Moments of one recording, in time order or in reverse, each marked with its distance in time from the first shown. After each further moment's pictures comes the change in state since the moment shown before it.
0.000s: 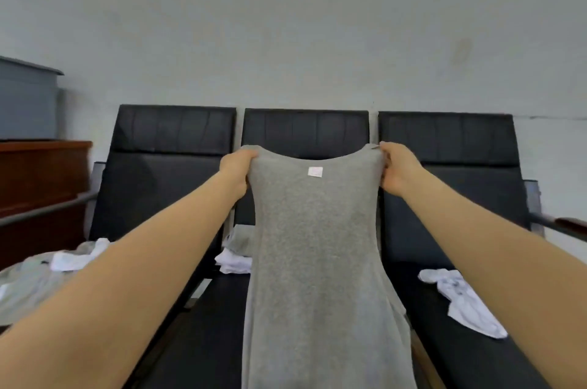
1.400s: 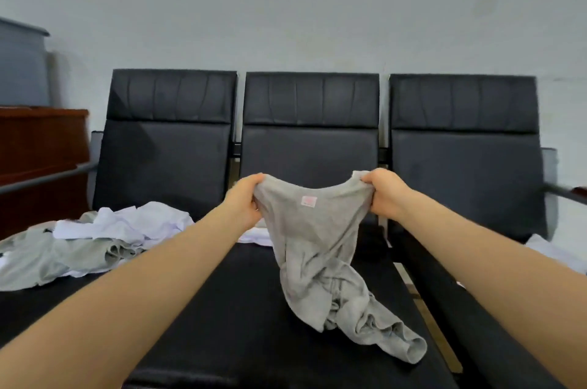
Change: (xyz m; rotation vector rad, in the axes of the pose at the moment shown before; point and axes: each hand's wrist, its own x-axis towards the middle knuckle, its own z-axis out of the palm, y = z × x) left_hand -0.016 -0.111 -0.029 -0.214 -0.083 -0.234; right_hand -0.025 0.107 -0.002 -0.180 -0.046 0.144
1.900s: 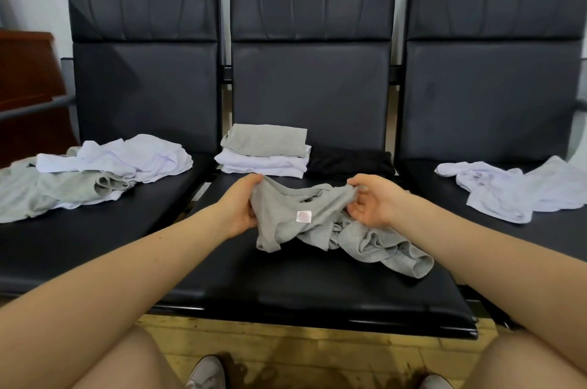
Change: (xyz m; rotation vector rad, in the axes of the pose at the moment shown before) left_hand 0.005 -0.110 -0.067 0.252 -0.073 -0.280; right_hand -0.006 0.137 -0.023 0.177 -0.073 0.474
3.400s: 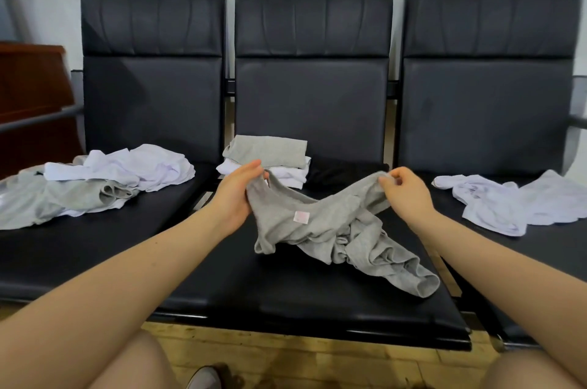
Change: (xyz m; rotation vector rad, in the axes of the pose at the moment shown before) left_hand -0.016 0.022 0.004 -0.184 -0.110 0.355; right_hand 0.000 -0.021 -0.047 -0.922 0.454 -0.803
